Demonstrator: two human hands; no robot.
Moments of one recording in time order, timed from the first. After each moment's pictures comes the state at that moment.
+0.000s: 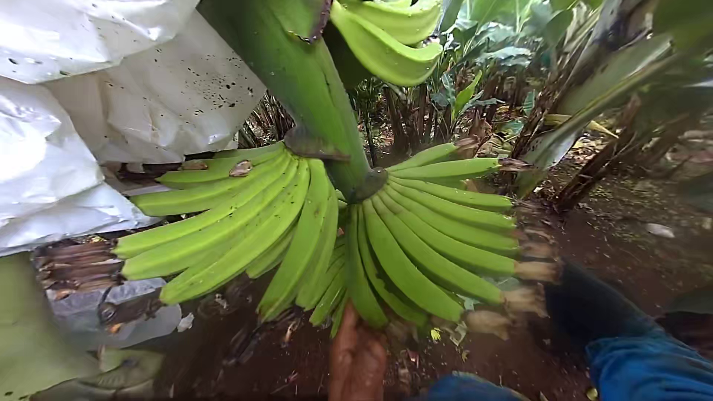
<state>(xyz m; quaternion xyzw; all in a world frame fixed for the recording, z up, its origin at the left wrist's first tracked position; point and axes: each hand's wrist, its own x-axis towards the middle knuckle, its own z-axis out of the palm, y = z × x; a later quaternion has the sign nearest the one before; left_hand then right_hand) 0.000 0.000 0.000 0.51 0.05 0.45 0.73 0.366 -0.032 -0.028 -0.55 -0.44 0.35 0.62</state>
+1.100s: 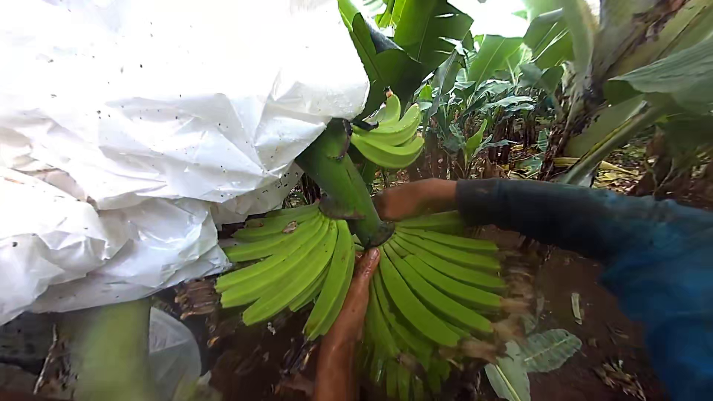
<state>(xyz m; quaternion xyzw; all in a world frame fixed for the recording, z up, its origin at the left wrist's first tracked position) 0.053 0.100 0.095 0.64 0.25 0.42 0.59 0.271 0.116 0.200 -0.57 -0.80 0.15 0.10</state>
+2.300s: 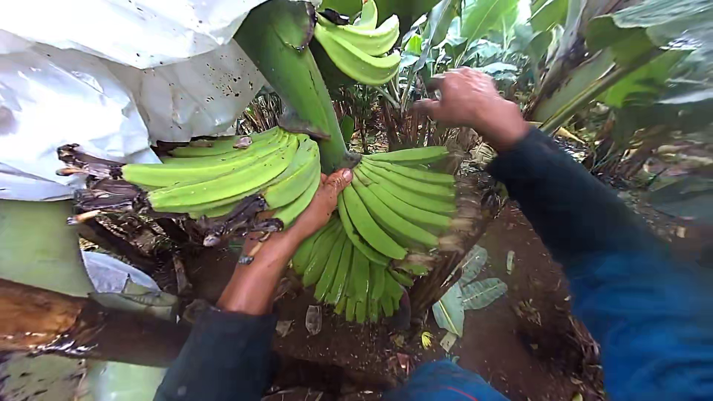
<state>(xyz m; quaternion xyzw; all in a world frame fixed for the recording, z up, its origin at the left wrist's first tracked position) 0.038 0.091 0.147 0.88 0.28 0.24 0.28 0.371 0.027 0.197 -0.81 -0.53 -0.18 0.16</state>
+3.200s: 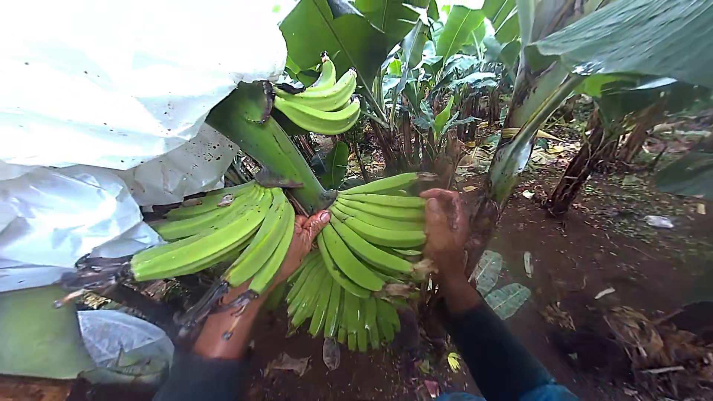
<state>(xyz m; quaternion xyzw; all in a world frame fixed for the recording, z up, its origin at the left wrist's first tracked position) 0.042 0.138 0.131 0.93 0.18 0.27 0.18 0.235 -0.035 0.047 -0.42 -0.35 -0.11 0.83</state>
